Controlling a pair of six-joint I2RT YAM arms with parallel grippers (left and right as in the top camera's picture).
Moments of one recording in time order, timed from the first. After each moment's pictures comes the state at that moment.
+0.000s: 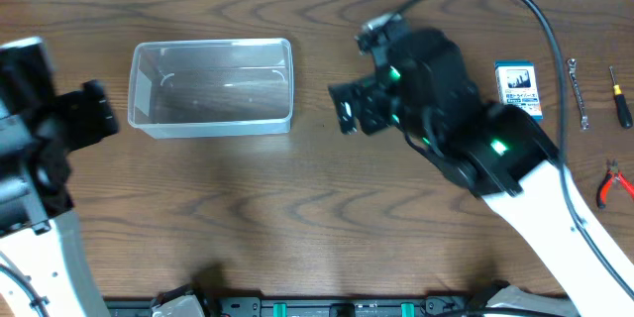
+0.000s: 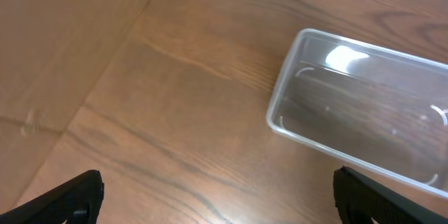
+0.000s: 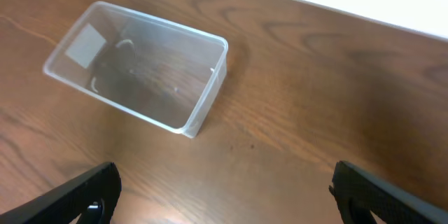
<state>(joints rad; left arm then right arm) 0.41 1.19 1.60 -1.20 -0.09 0.06 0.67 1.45 1.63 -0.90 0.08 0.25</state>
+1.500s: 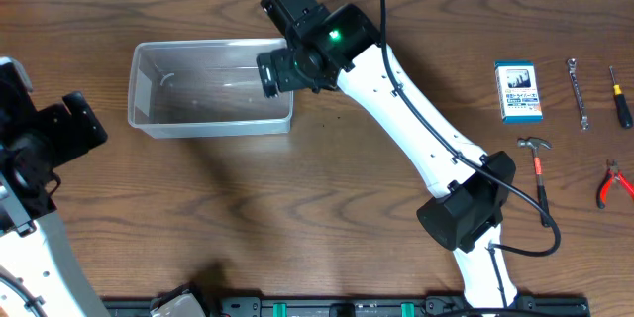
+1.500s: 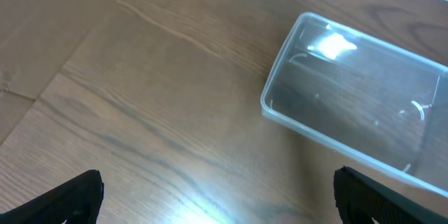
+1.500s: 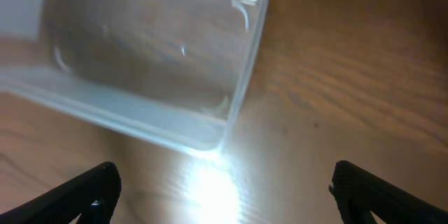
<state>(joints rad) 0.52 1.19 1.60 -1.27 0.02 0.03 0.71 2.20 2.34 -1.26 0.00 0.48</state>
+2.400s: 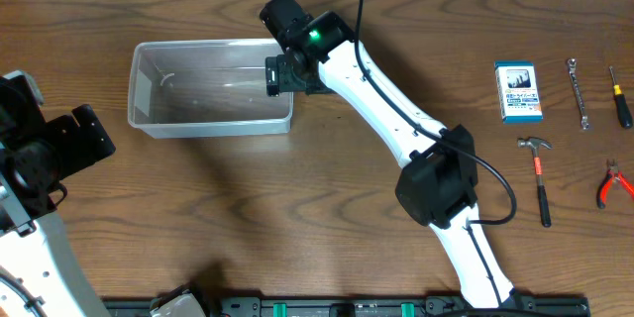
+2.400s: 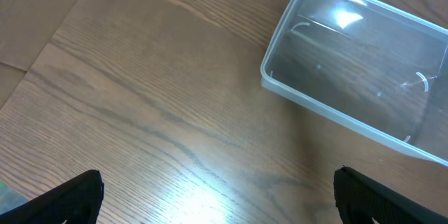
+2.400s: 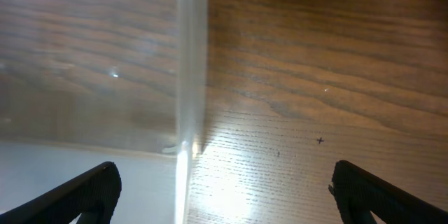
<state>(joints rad) 0.52 1.19 1.60 -1.36 0.02 0.03 0.68 2.40 2.35 -1.23 0.04 0.62</state>
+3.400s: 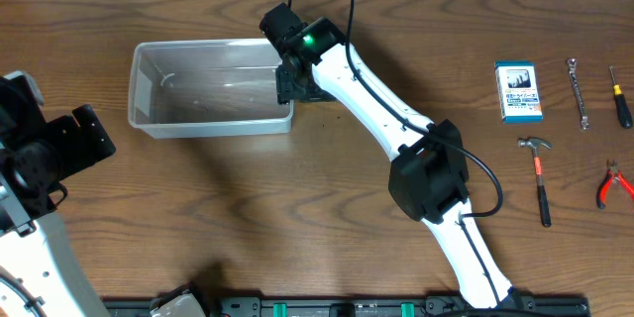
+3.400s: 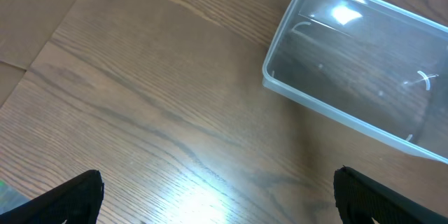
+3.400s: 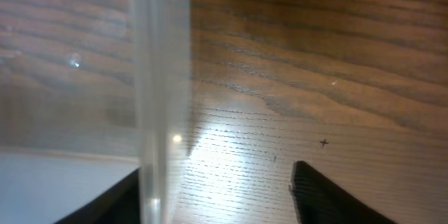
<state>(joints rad) 0.52 1.19 1.60 -1.36 0.02 0.03 0.68 2.45 2.35 -1.25 0.04 0.61</state>
